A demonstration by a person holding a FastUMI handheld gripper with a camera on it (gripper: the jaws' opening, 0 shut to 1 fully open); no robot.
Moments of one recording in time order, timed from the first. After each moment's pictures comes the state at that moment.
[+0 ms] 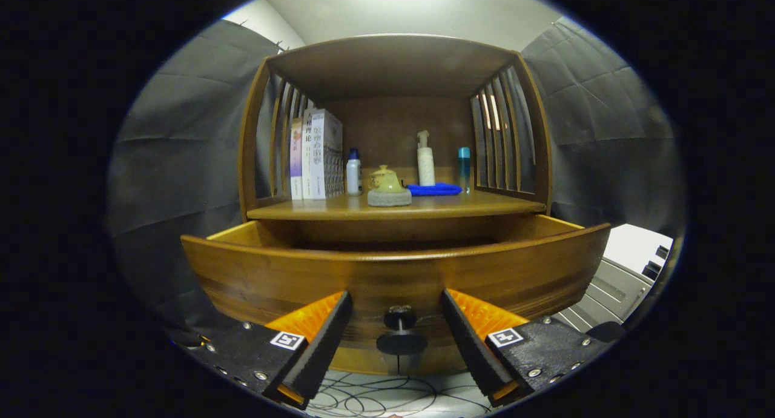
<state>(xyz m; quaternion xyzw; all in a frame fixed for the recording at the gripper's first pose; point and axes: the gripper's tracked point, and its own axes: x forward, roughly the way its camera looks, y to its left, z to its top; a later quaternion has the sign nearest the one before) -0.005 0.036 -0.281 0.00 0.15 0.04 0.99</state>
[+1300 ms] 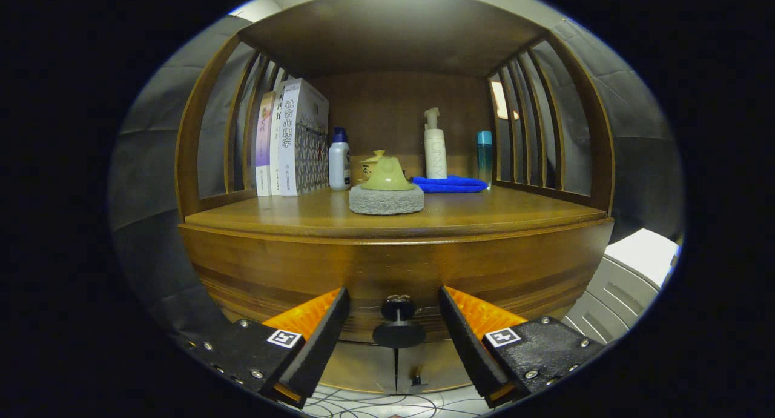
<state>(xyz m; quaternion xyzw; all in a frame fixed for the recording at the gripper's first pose) 0.113 0.047 -0.307 -0.01 0.15 0.04 0.99</state>
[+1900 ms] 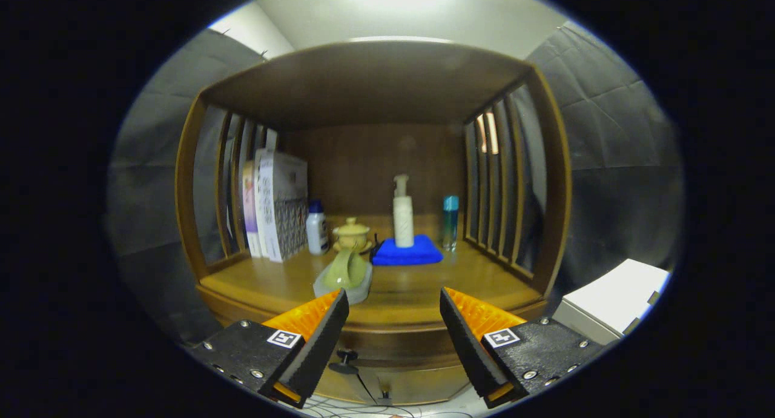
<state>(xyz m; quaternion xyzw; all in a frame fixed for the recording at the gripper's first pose) 0.118 -0.032 -0.142 0.02 0.08 0.03 1.00</state>
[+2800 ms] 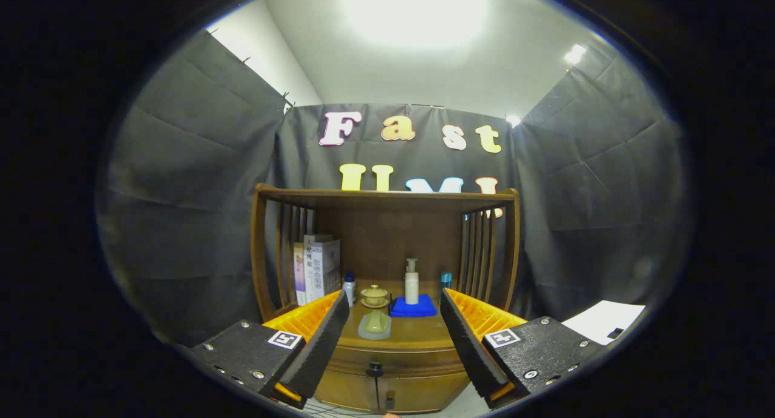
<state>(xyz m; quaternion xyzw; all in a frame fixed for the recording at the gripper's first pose) -0.025 0.002 0.038 0.00 -0.02 0.05 1.00</state>
